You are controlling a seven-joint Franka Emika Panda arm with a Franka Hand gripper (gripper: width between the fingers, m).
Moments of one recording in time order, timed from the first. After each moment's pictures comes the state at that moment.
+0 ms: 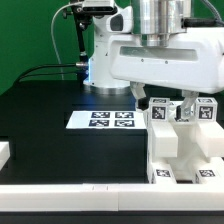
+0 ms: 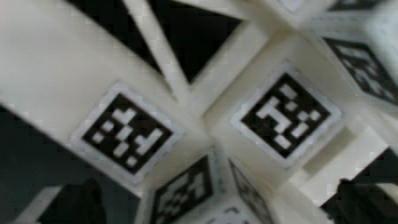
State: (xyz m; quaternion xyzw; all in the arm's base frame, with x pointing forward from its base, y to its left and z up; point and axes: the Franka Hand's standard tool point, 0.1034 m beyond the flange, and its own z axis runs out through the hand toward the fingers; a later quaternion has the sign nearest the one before) arm 0.590 0.050 0.108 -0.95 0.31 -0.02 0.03
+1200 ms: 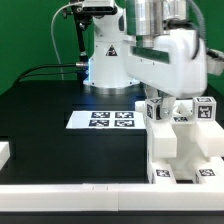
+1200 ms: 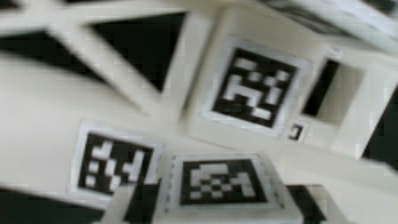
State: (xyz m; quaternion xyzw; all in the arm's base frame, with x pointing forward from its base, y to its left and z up) arm 0.593 0.049 0.107 -0.72 0.69 0.00 0.05
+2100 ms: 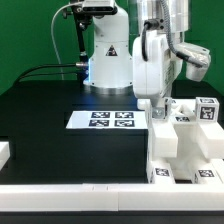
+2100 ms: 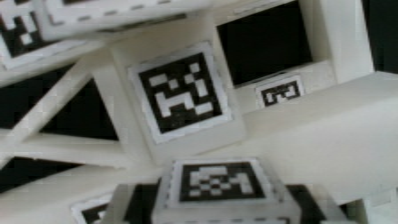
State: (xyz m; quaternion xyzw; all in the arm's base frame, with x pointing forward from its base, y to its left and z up) arm 0.593 0.052 0.108 -0.58 0.82 0.00 0.05
